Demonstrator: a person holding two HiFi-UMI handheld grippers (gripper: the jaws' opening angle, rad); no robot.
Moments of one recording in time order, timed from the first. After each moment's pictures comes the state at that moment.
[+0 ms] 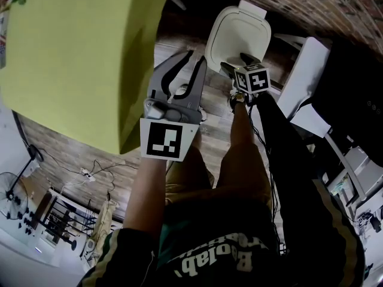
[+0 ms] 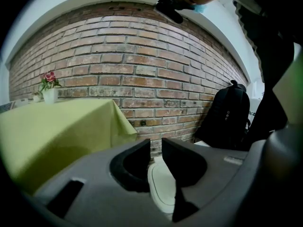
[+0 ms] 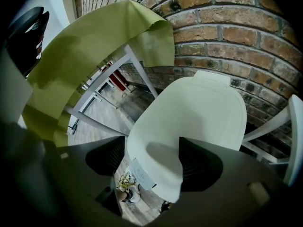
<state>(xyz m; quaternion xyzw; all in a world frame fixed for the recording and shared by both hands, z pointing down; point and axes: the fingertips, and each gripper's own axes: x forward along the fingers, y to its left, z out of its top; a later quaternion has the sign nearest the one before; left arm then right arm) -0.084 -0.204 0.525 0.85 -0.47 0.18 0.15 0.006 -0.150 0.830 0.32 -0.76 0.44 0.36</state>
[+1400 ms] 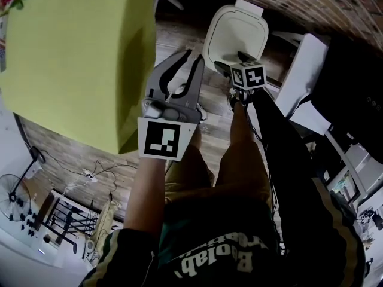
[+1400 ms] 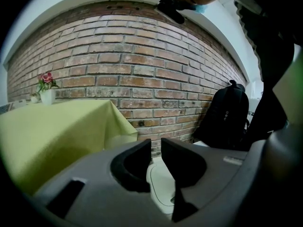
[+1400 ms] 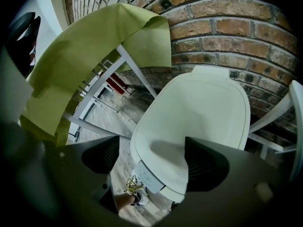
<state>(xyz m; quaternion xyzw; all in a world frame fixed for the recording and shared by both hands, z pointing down) -0.076 -0.205 0.522 0.85 -0.47 0.18 0.15 0.000 -0.150 0.831 0.33 -0.74 0.47 0.34</state>
